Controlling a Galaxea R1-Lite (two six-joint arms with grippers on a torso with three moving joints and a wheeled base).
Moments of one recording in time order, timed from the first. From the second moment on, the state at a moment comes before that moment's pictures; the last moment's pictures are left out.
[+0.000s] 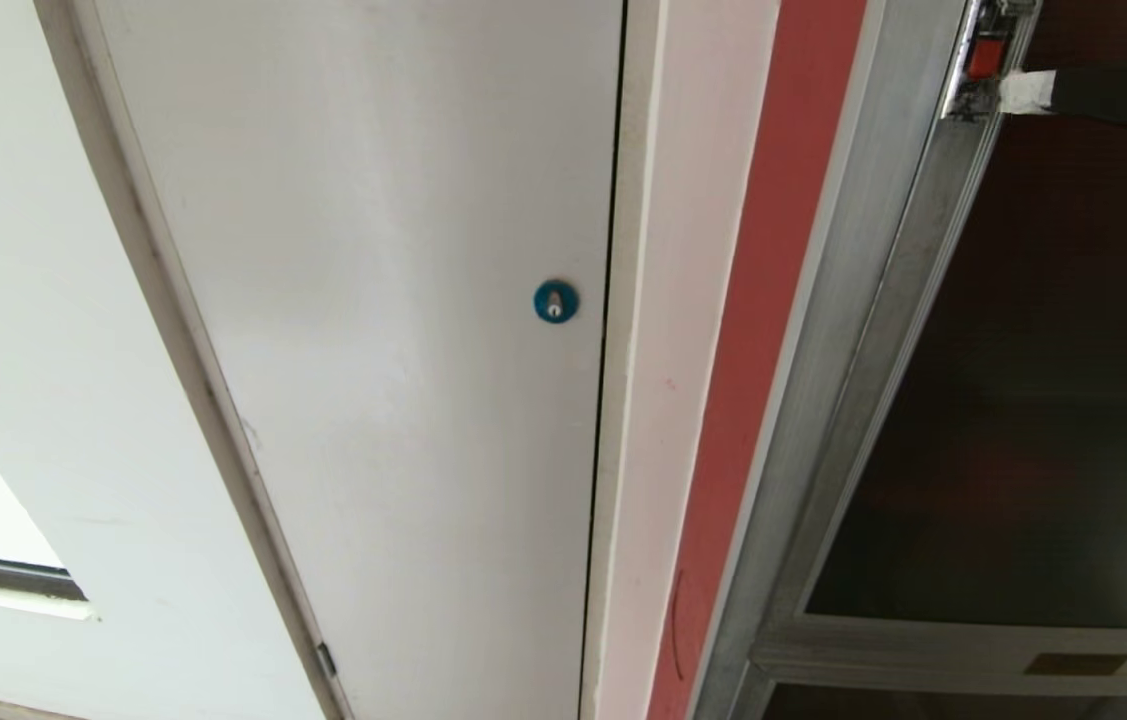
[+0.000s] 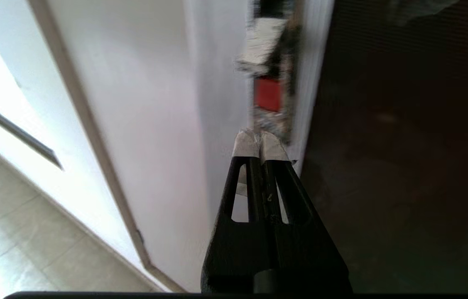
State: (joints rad) left arm 0.02 0.00 0.00 -0.02 0.01 0.00; right arm 0.31 1.27 -1.37 0.05 0.16 0.04
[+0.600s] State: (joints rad) left arm 0.02 0.00 0.00 -0.02 0.01 0.00; right arm 0.68 1.14 -1.06 -0.24 -0.34 -0.02
